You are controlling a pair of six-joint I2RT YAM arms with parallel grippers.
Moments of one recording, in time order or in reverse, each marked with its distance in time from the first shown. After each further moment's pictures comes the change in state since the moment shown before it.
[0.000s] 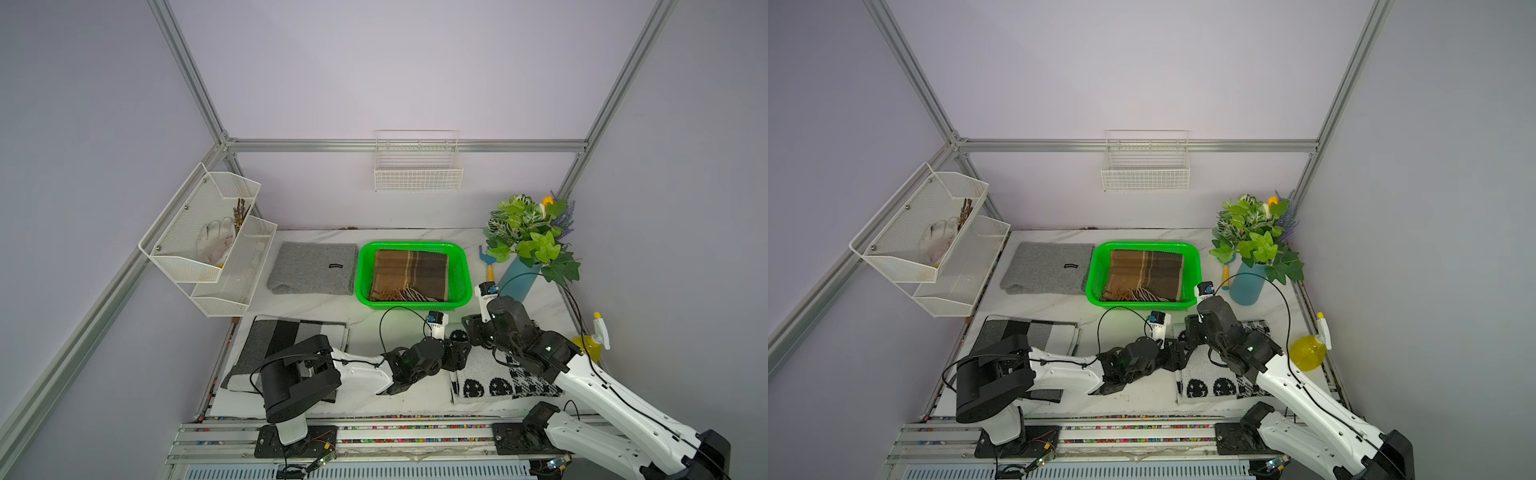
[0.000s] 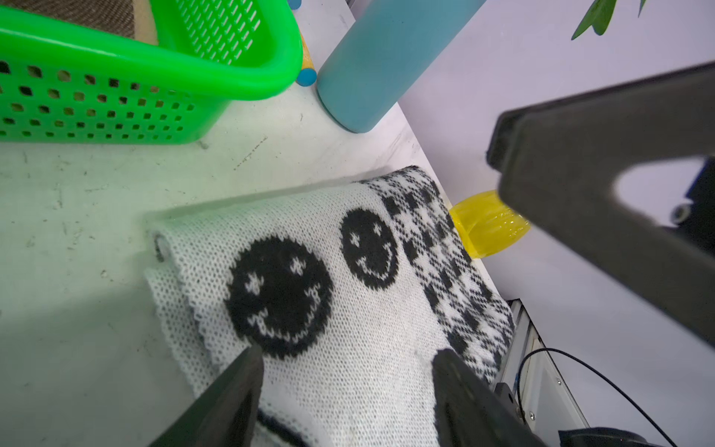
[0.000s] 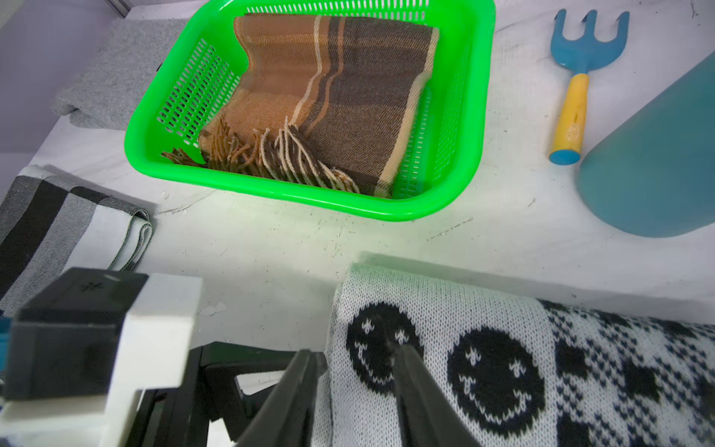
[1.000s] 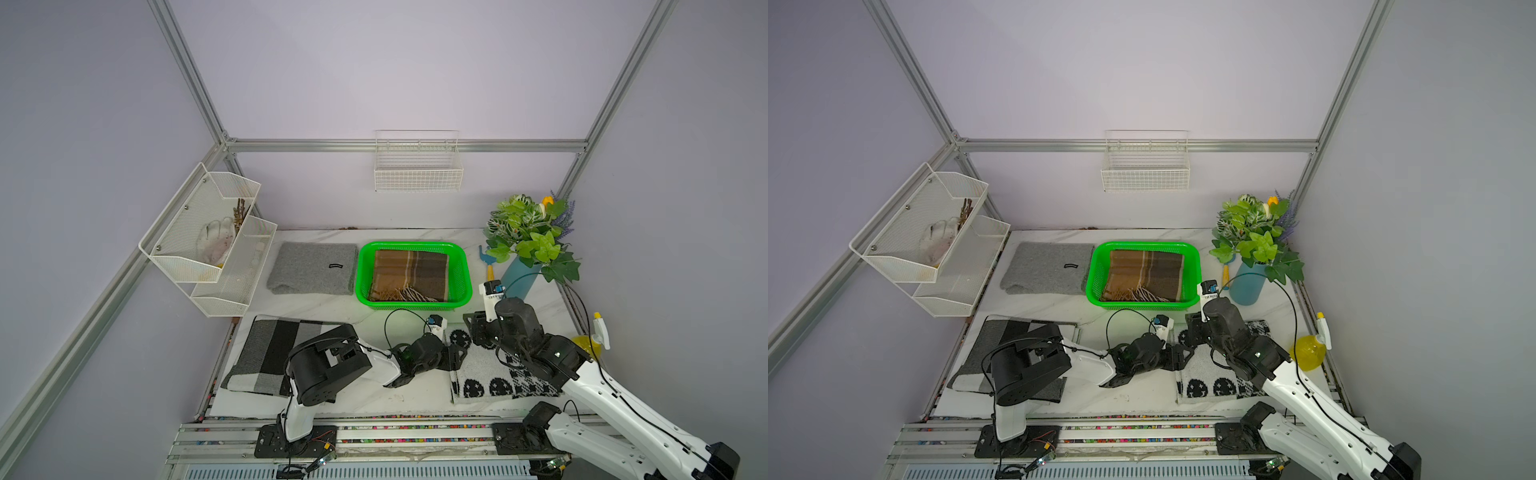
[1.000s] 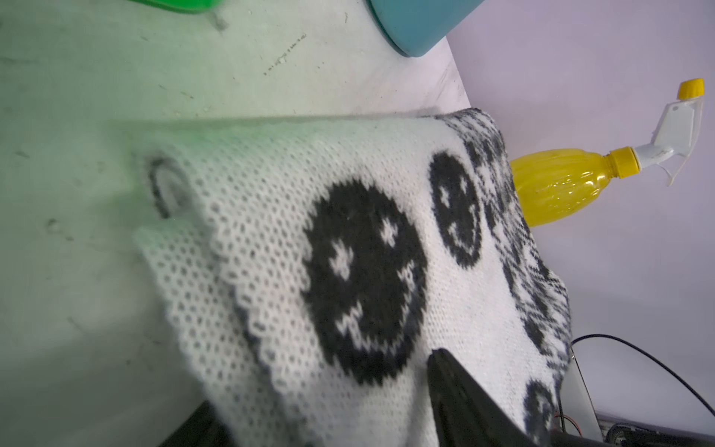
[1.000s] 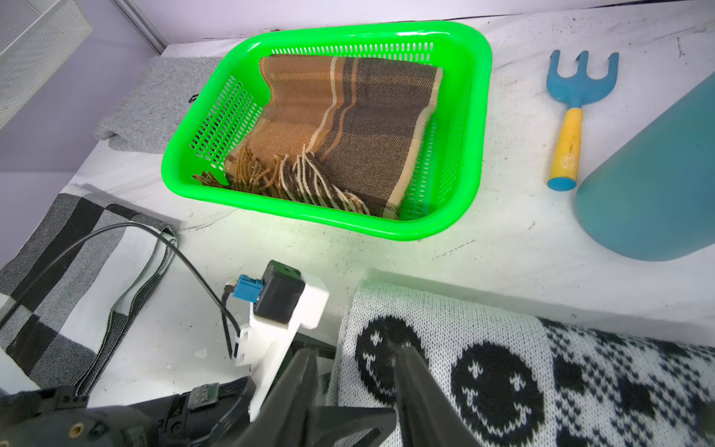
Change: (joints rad) left arm 0.074 0.218 0.030 0.099 0.218 -0.093; right arm 0.000 -0.053 -0.002 0.022 -0.004 -0.014
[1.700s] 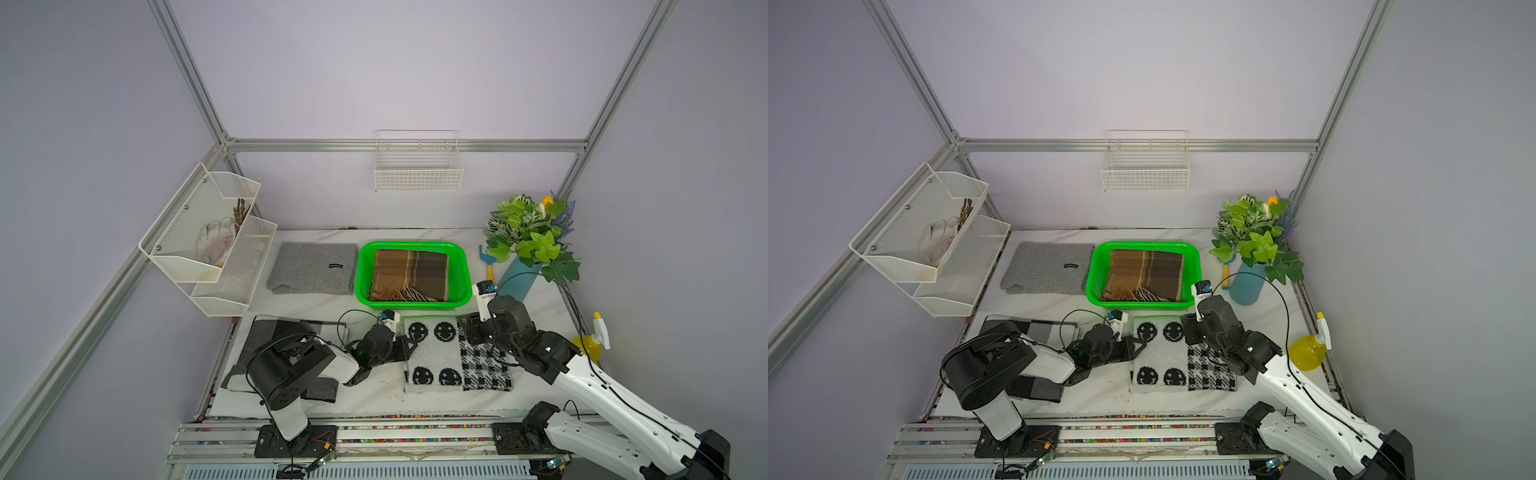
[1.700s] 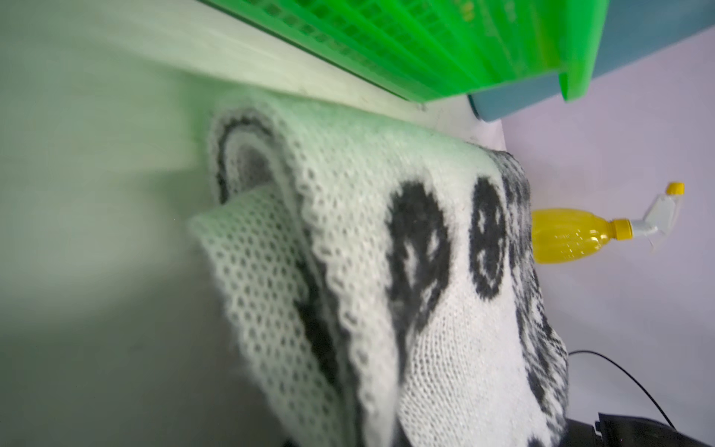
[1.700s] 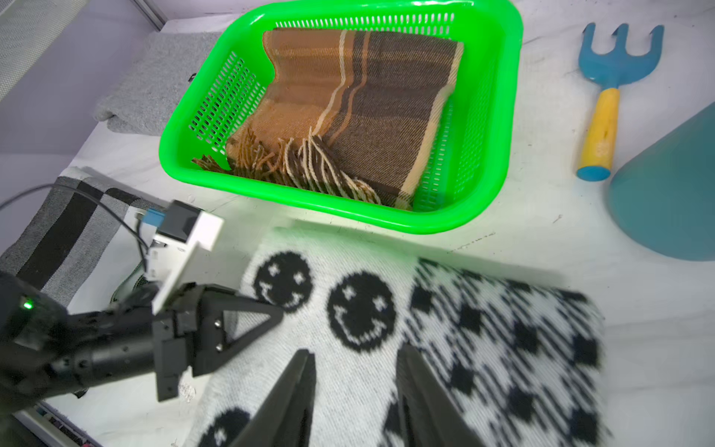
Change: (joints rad) left arm 0.309 -0.302 -0.389 0.012 0.159 0.015; right arm 0.000 0.070 -0.016 0.039 -0.045 0.001
